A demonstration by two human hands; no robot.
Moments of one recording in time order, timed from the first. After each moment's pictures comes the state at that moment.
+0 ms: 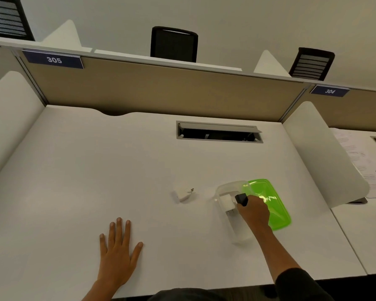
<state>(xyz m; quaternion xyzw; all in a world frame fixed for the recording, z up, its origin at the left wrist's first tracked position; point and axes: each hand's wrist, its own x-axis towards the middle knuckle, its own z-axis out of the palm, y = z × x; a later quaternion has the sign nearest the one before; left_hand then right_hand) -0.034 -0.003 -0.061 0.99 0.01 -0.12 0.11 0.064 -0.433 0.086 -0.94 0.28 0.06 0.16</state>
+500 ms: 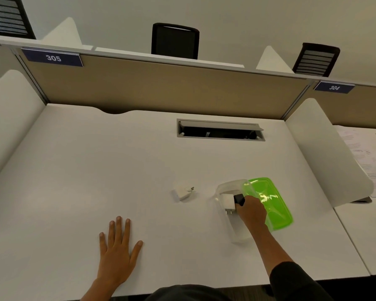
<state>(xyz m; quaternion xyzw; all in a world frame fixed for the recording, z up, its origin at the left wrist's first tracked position) -0.034 -0.004 -0.060 0.99 0.02 -0.13 0.12 0.070 -0.432 0.076 -0.95 0.27 0.11 0.11</state>
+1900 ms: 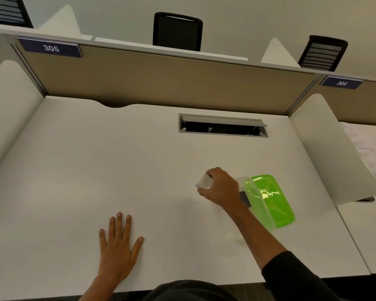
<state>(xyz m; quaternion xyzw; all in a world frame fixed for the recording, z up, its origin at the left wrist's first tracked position) -0.034 -0.002 -0.067 0.99 0.02 -0.11 0.11 0.121 -0.345 0.101 -0.98 0.02 0.03 0.17</state>
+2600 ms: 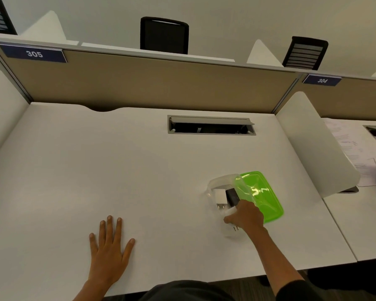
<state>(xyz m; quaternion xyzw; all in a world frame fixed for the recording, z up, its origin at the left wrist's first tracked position) -0.033 -0.003 -0.064 0.98 0.02 -0.13 0.12 0.041 -0.431 0.087 -0.92 0.30 0.21 0.12</state>
